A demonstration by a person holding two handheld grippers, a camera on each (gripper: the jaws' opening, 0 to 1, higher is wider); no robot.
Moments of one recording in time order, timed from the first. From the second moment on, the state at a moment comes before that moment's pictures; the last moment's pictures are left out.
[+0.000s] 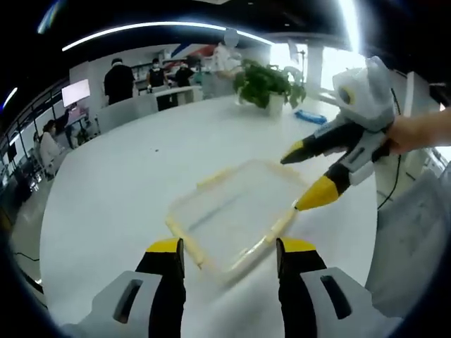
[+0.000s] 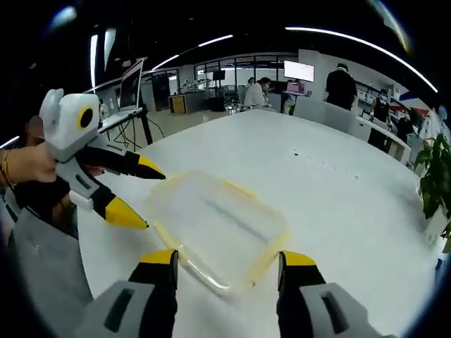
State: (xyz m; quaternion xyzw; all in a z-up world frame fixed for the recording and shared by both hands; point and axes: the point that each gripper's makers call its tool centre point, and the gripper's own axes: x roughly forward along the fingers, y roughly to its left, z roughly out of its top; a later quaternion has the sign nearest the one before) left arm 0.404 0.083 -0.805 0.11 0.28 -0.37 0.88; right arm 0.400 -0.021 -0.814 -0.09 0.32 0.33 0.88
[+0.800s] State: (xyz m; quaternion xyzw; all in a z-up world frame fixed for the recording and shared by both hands) left arm 0.439 0.083 -0.805 0.12 0.27 -0.36 0.89; right arm 0.435 -0.016 -0.813 -0.08 0.30 0.34 0.89
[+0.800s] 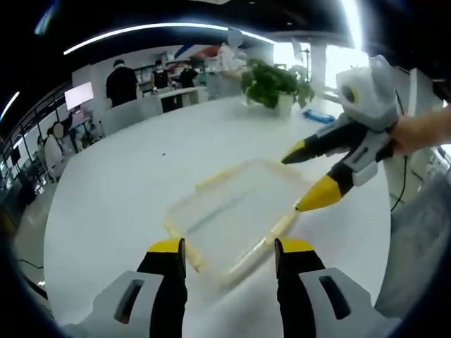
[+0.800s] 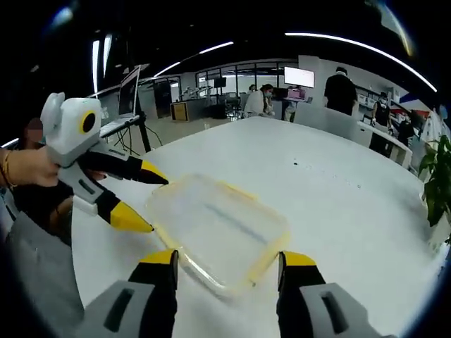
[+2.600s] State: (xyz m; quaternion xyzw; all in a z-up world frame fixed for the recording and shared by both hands) left arm 0.388 0.129 -0.729 0.00 0.17 -0.29 0.94; right arm 0.375 -0.038 -0.756 0.00 0.21 0.29 0.93
